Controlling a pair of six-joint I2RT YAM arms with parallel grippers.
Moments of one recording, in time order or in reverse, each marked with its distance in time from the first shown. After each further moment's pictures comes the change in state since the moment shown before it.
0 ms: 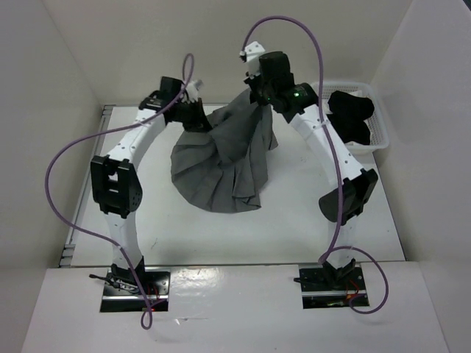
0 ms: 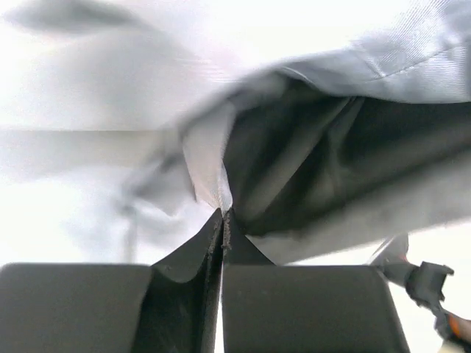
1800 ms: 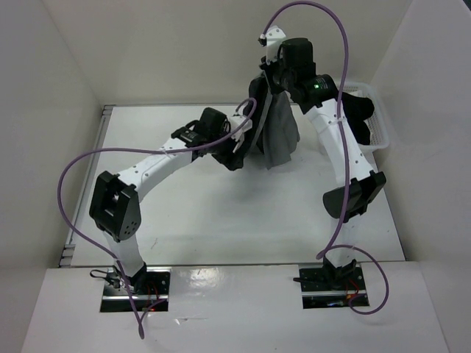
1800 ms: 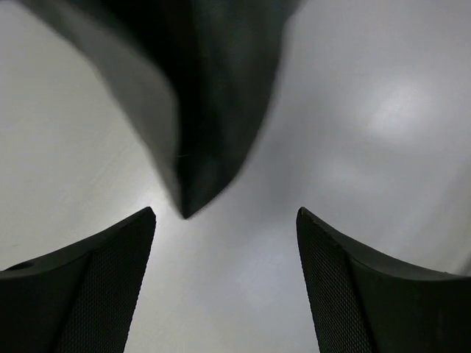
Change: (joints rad) left arm -0.321 -0.218 -0.290 0.115 -0.219 0.406; right arm -0.129 -0.005 0.093 -0.021 -0.163 0.038
